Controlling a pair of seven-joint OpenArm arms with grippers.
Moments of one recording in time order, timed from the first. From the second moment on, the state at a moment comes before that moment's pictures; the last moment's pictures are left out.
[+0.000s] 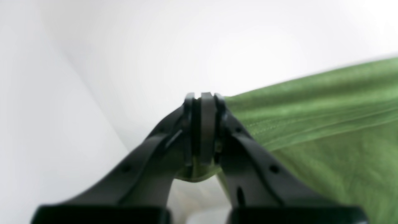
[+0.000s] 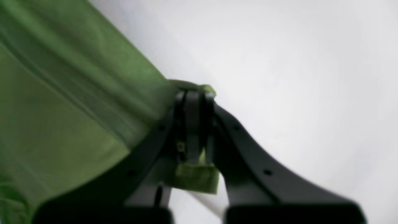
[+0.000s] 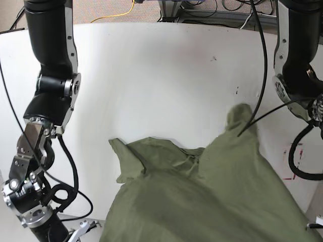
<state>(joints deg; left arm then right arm) -50.8 -20.0 -17.4 114.2 -11.4 -27.8 51.5 50.4 14.4 4.8 93.9 8.4 38.0 -42.7</state>
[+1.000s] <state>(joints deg) -88.1 -20.3 -10.1 94.6 -10.8 -27.4 56.2 83.9 19.5 -6.9 75.8 8.8 38.9 -43.5</state>
